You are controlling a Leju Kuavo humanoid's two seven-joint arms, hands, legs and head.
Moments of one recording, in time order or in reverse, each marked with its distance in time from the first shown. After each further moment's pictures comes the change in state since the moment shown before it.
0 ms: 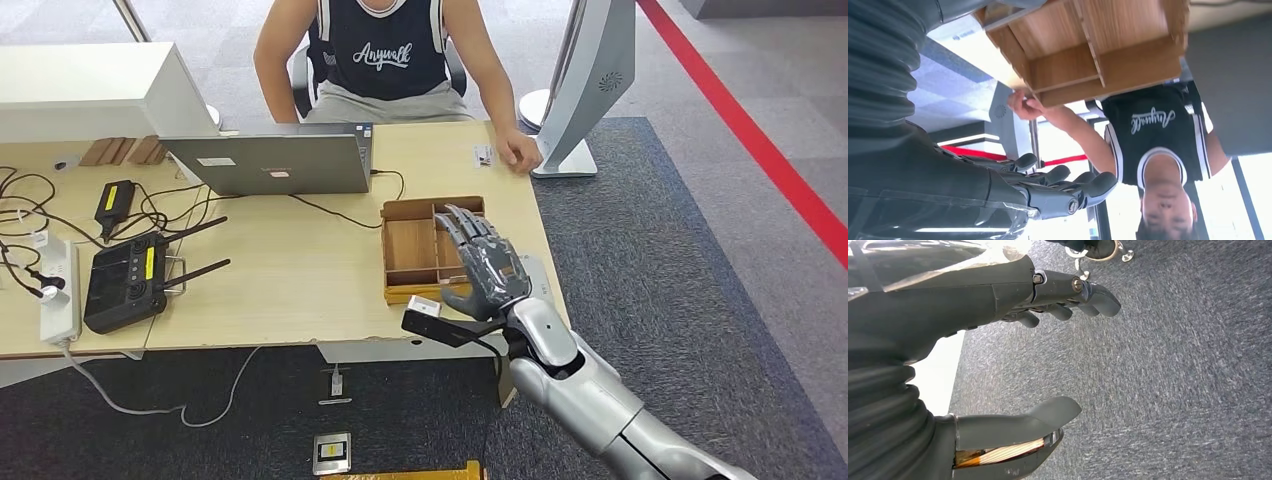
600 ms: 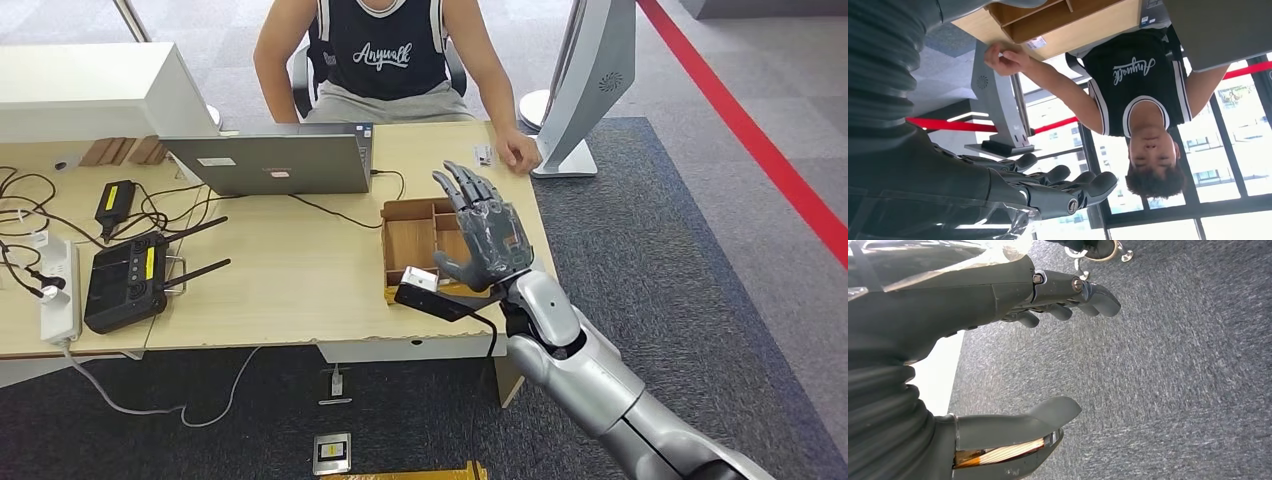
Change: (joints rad) left arm 0.001 0.000 0.000 0.000 0.000 0.000 -0.003; right arm -0.054 0.013 -0.032 -0.085 0.026 -0.022 0.005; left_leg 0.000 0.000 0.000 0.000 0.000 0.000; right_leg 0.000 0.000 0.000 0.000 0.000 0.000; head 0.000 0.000
